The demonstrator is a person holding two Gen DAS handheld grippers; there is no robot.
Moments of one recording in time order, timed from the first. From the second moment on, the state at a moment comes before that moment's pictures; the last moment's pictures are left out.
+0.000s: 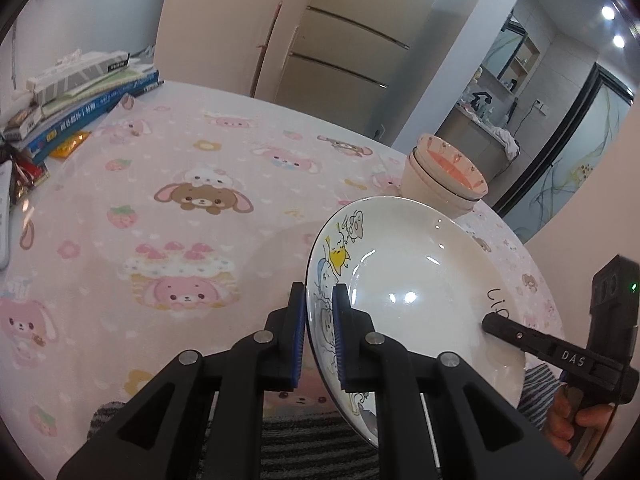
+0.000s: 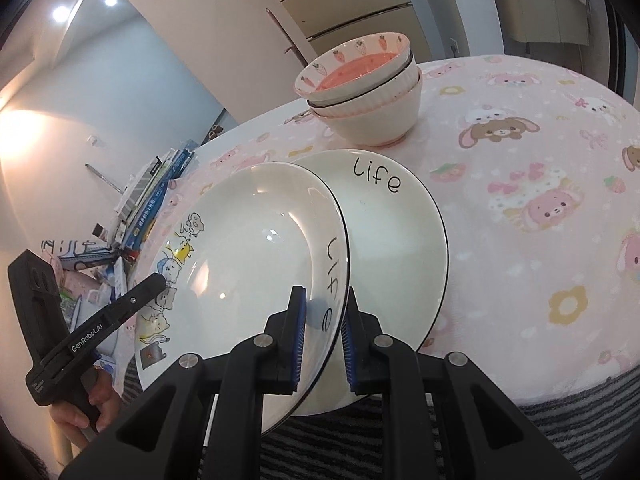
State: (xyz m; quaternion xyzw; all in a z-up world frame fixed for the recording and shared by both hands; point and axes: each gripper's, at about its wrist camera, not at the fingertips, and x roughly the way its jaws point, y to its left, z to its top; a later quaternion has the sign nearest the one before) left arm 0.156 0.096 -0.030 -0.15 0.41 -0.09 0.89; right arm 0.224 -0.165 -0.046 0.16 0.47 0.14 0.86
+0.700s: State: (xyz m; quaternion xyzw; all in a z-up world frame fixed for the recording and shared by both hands) left arm 0.155 0.074 -0.038 -0.11 0.39 -0.13 0.90; right arm 0.226 -0.175 -0.053 0.13 0.47 0.12 0.86
